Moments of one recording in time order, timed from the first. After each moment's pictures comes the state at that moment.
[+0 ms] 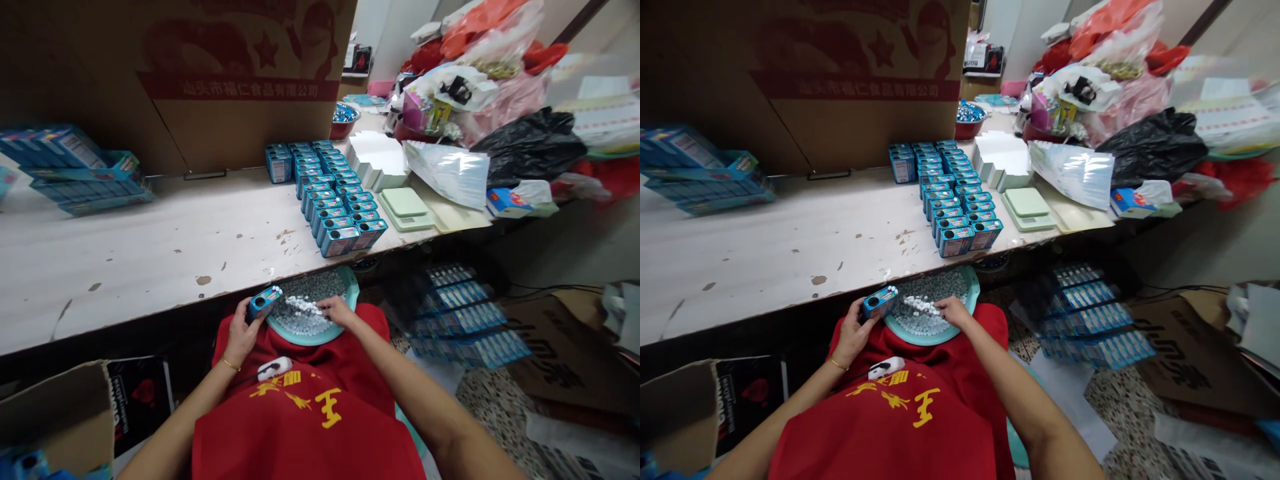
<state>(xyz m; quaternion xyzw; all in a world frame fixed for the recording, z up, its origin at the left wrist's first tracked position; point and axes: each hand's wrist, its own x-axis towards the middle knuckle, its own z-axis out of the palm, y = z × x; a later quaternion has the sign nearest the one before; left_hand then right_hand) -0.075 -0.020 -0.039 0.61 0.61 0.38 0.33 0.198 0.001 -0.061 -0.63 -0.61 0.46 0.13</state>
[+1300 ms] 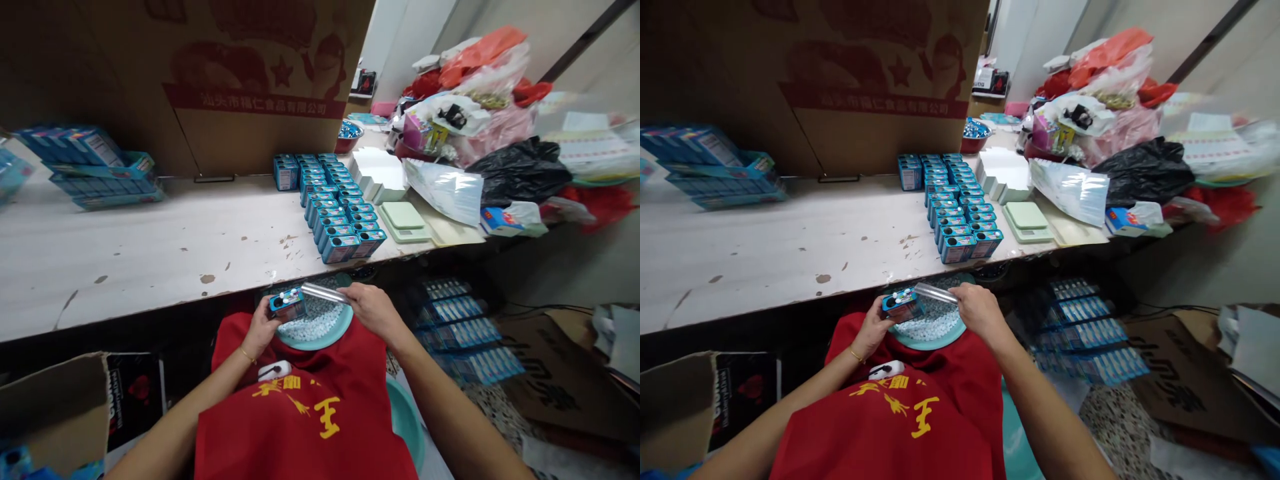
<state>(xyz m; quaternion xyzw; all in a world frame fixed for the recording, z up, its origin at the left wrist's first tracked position) -0.023 -0.016 -0.020 0.50 0.47 0.48 0.55 0.210 -0.022 0.125 -0.63 -0.76 0.12 -0.03</state>
